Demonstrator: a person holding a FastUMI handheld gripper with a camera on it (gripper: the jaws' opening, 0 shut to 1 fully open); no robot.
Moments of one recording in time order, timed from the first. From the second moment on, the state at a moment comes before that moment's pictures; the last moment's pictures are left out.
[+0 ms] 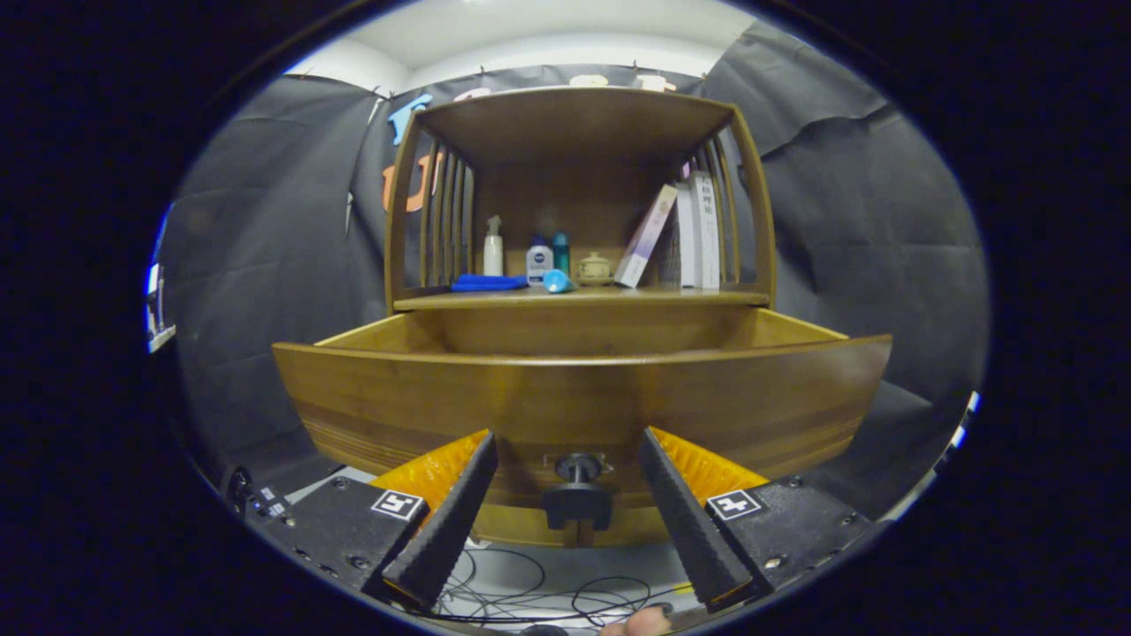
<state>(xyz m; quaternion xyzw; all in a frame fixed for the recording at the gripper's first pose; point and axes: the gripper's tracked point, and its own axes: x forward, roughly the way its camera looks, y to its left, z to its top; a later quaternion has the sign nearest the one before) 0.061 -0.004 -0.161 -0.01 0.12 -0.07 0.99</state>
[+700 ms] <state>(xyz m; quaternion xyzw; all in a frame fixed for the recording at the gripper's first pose) 0.103 -0.004 -0.160 -0.02 0.11 -0.09 0.99</state>
